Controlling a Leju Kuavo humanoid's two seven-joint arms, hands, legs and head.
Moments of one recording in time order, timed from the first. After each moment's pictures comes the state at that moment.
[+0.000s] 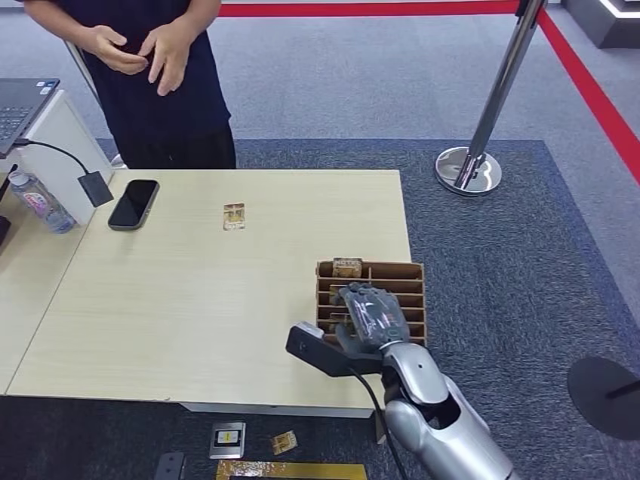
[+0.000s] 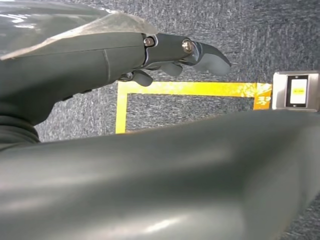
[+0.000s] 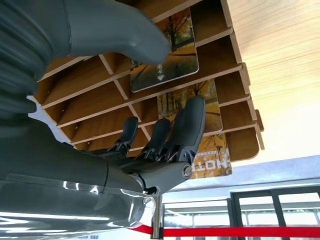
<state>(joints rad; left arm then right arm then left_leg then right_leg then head) 0.12 -0.16 0.08 -0.54 -0.12 0.45 -0.21 -0.32 -0.02 0.72 -1.39 1.01 0.14 0.44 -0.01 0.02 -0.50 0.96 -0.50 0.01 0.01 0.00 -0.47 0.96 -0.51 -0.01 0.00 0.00</state>
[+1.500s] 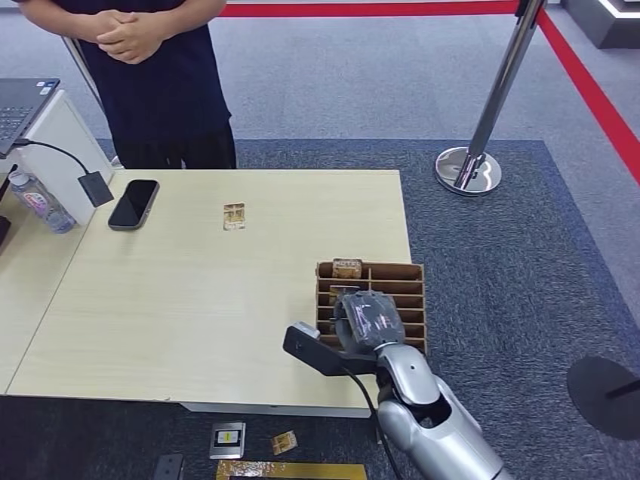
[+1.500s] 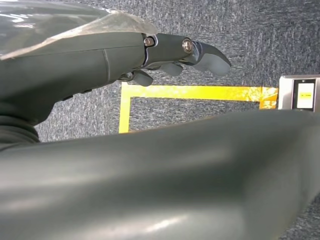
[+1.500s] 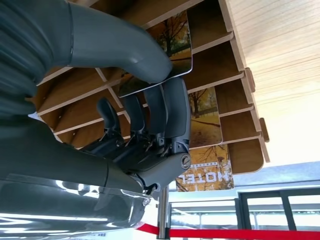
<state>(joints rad) 0.09 -0.15 0.08 -0.46 -0.09 0.45 -0.24 -0.33 0.00 0.72 -1.33 1.04 0.10 0.45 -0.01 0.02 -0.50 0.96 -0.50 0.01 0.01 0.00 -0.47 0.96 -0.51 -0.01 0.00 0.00</state>
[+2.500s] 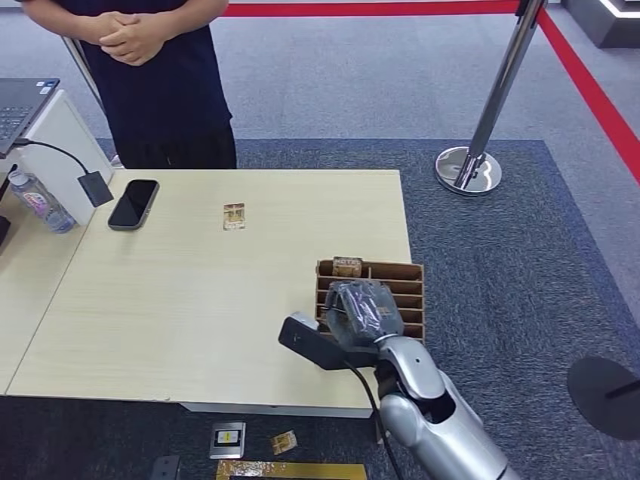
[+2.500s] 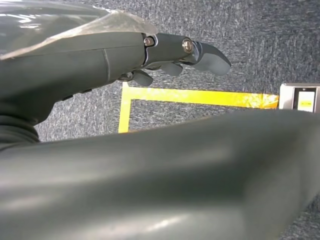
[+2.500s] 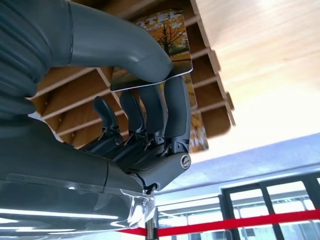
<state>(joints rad) 0.08 -0.15 0.08 -0.44 -0.07 0.48 -0.26 -0.34 -0.01 0.71 -1.43 0.95 0.11 0.41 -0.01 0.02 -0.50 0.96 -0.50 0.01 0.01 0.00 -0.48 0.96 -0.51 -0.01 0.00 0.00</state>
